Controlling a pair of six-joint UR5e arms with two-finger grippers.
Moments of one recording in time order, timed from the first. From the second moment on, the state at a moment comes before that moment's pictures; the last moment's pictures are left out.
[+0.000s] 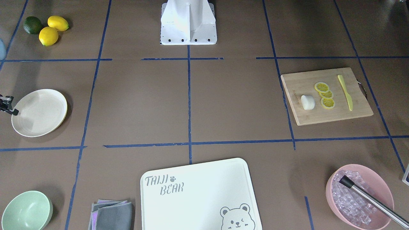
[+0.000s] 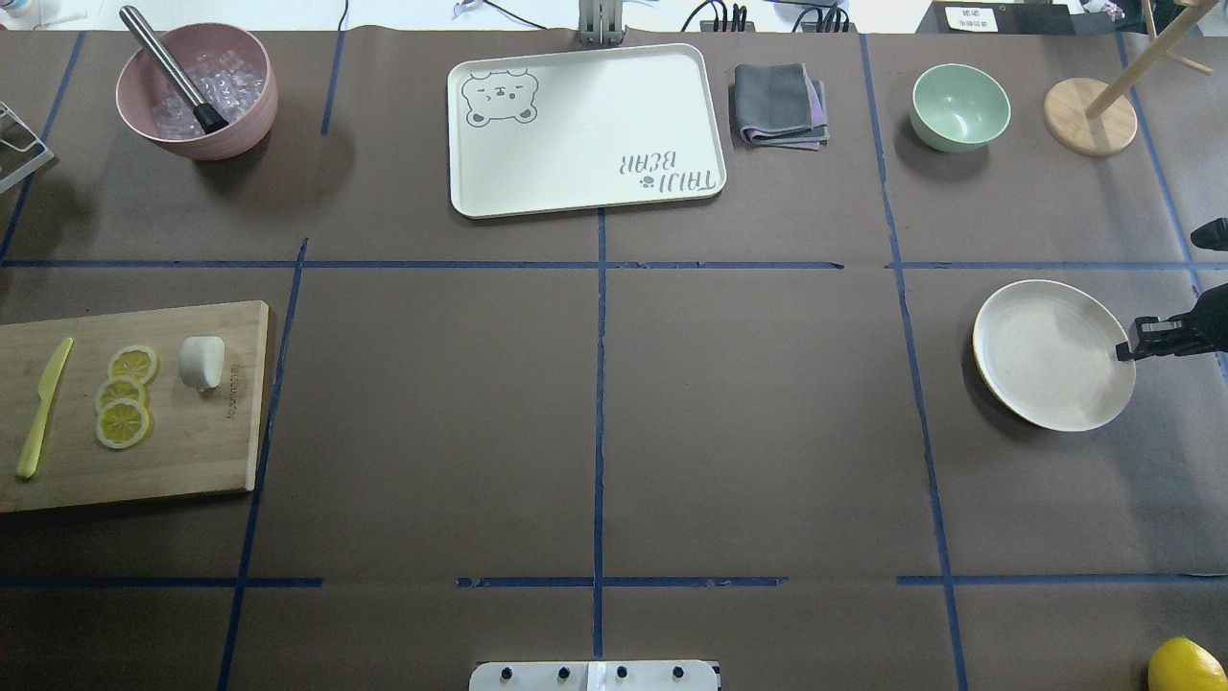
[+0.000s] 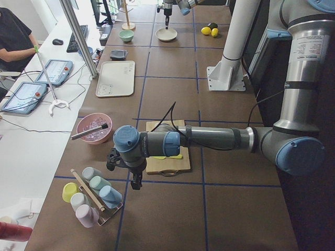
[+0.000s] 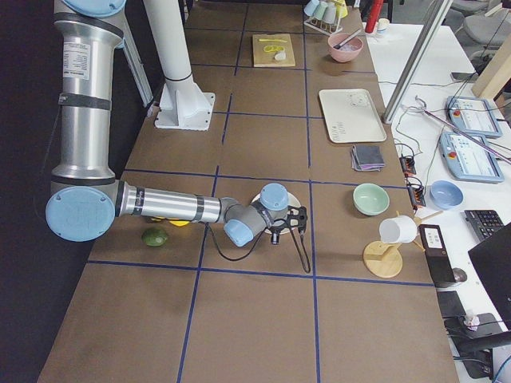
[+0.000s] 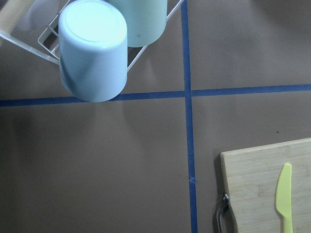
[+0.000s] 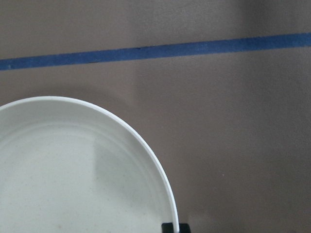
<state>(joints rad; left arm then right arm) -1.59 -1.61 -1.56 -1.50 -2.37 0.10 1.10 -1.66 1.48 -0.77 2.30 0.79</state>
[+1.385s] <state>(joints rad) -1.59 -1.61 -1.58 -1.50 -2.37 0.09 0.75 -1.22 1.65 -0.98 2.11 1.50</state>
